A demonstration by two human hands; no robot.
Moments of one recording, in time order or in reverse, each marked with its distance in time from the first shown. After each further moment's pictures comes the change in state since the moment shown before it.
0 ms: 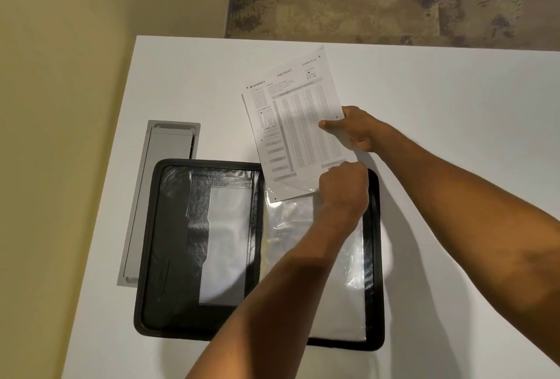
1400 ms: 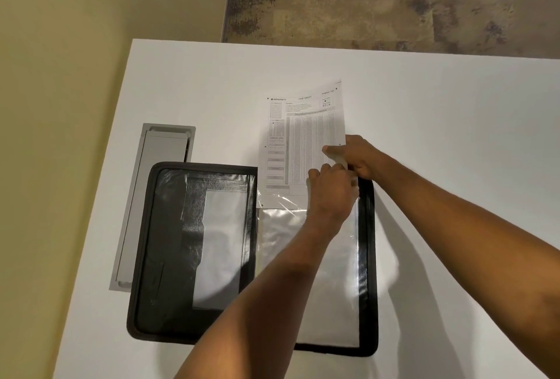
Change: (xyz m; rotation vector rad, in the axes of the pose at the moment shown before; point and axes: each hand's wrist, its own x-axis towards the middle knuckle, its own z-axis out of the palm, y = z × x) left_hand 0.019 -0.023 0.053 -0.159 0.137 -0.022; right_hand -0.033 0.033 0.012 0.012 0.136 0.121
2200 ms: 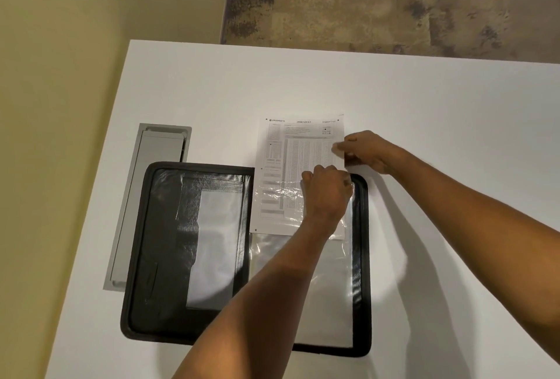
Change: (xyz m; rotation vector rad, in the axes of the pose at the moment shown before) left_hand 0.003 0.000 0.009 -0.001 0.036 -0.081; right_hand 0.000 -0.006 -0.040 -0.159 0.010 0.010
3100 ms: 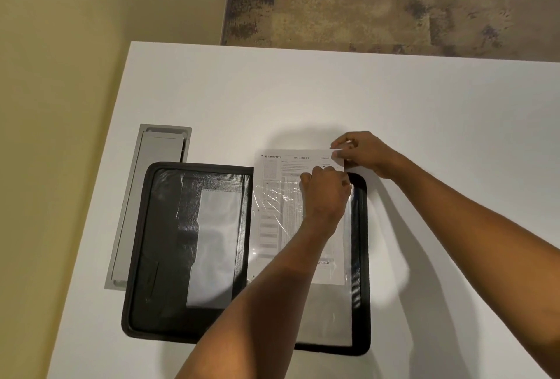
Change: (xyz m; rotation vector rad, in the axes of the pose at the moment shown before) left_hand -0.002 0.002 0.003 0.023 0.010 -0.011; right_hand -0.017 0.009 -0.002 -0.096 -0.021 -0.193
